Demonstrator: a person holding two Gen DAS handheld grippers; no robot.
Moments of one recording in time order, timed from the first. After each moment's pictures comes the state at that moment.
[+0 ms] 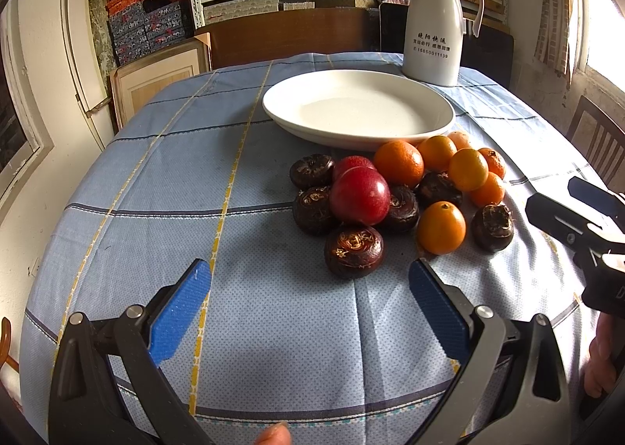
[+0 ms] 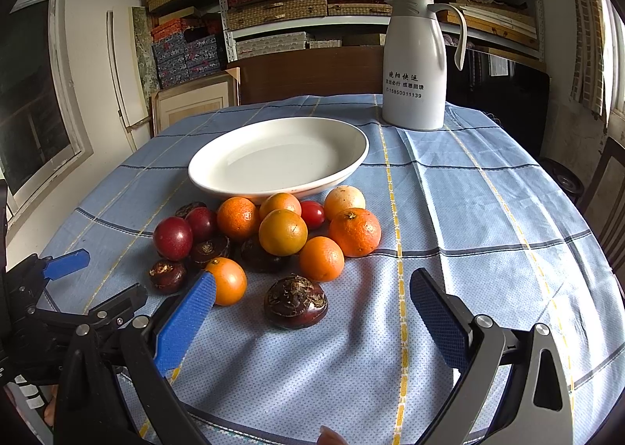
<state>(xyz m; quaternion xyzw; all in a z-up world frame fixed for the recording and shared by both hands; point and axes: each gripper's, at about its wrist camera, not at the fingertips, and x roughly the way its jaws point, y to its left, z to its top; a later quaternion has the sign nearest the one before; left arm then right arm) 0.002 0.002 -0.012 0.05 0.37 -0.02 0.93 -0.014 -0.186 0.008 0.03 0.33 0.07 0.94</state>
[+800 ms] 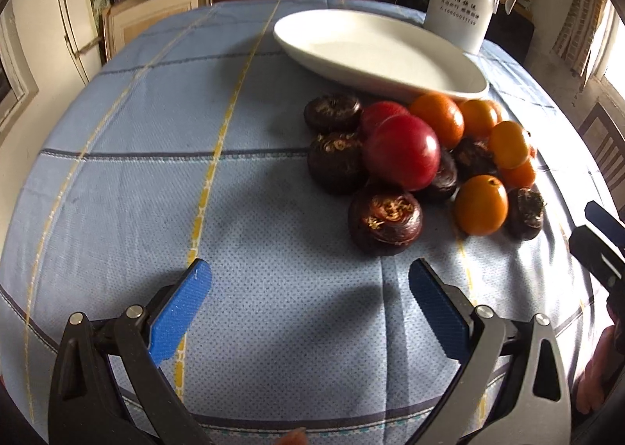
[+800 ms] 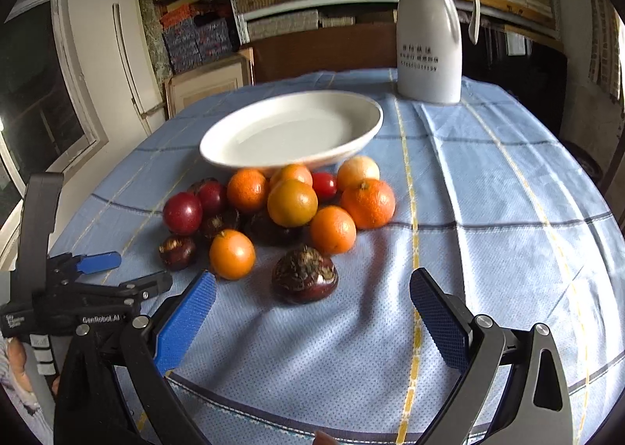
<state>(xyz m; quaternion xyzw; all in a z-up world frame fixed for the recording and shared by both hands) 0.032 0.025 -0.042 0.00 0.48 -0.02 0.88 0.000 -0.188 -0.006 0.04 0.38 0.11 0.92</state>
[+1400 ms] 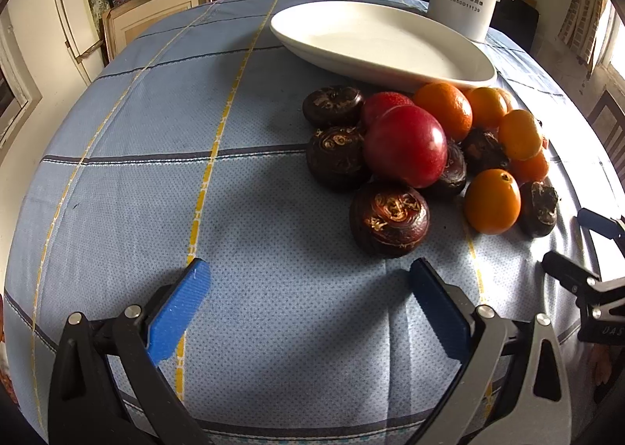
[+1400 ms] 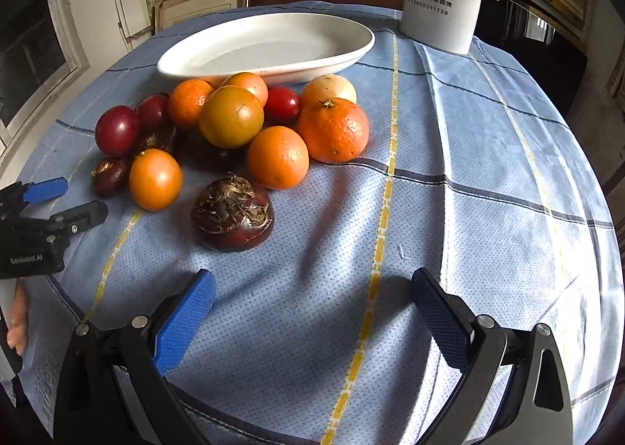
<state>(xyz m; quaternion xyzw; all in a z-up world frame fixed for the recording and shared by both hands) 0.041 0.017 -0.041 0.02 0.49 -0.01 0.87 0.028 -0.197 -0.042 -0.04 0.47 0.10 0.87</state>
